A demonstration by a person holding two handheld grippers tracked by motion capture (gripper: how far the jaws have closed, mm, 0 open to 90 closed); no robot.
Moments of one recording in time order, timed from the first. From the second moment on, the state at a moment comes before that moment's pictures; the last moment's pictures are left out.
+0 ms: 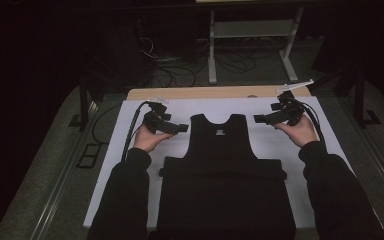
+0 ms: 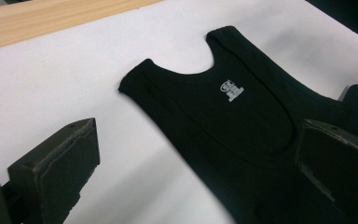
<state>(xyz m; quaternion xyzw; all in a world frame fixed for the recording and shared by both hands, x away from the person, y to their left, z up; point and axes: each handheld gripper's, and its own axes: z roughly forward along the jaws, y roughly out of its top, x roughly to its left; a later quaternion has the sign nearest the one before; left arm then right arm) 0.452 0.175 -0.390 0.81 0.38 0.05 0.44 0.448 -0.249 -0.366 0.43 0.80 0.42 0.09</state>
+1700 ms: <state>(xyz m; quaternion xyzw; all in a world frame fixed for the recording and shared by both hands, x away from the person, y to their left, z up) 0.470 0.140 -0.449 0.82 0.39 0.00 0.42 0.468 -0.204 -0.448 0.45 0.82 0.36 0.05</state>
